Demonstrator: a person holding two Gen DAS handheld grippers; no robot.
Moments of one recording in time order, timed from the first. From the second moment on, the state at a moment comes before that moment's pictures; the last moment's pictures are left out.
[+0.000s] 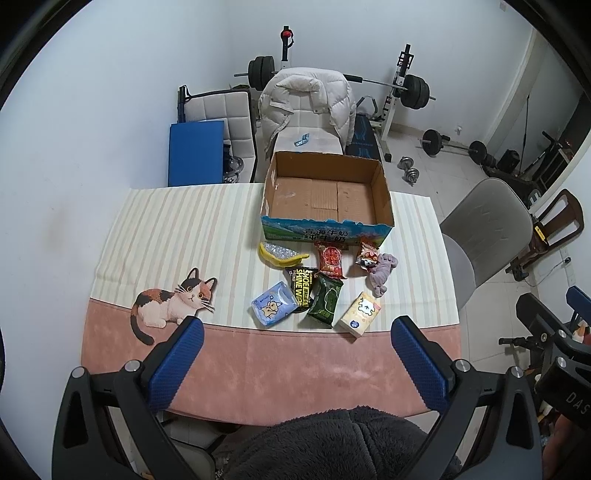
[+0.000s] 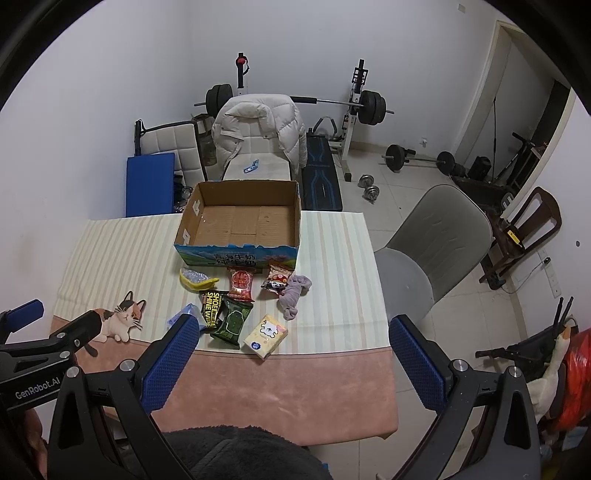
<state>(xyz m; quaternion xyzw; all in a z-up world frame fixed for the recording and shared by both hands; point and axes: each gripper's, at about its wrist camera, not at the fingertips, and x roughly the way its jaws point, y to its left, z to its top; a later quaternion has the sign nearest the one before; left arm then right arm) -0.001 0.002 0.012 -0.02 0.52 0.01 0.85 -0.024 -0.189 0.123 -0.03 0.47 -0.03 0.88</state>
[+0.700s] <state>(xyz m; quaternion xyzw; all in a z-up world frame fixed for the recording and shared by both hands) -0.003 0.006 0.016 -0.03 0.52 0.01 0.85 -0.027 -0.182 0.126 -0.03 0.47 -0.03 0.88</state>
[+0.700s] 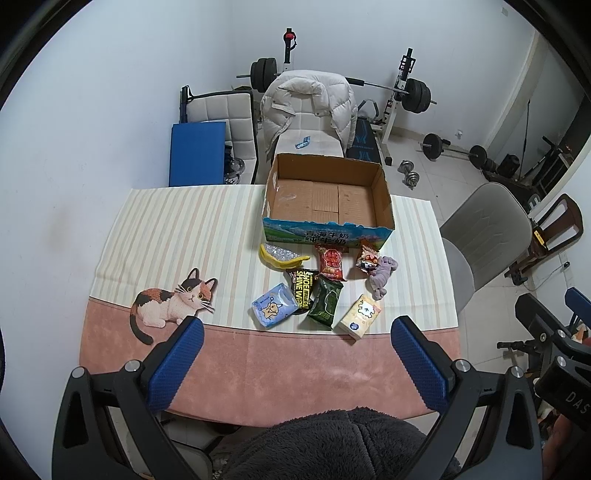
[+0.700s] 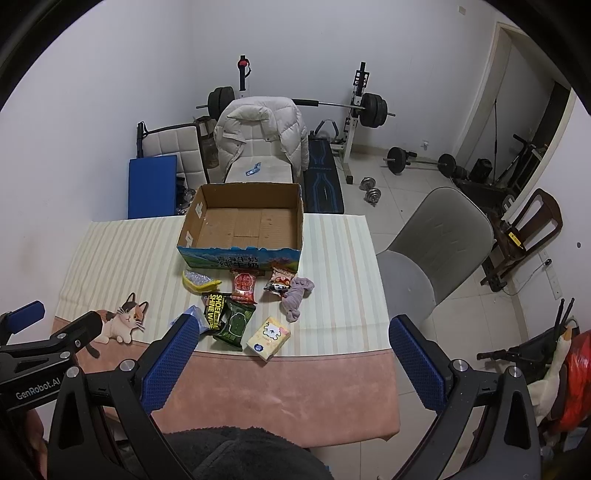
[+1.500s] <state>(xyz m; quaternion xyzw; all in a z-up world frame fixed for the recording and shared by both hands) 0.123 0.024 -0.176 0.15 0.61 0.03 0.78 0.089 -0.203 -0.128 0.07 0.65 -0.02 0.75</state>
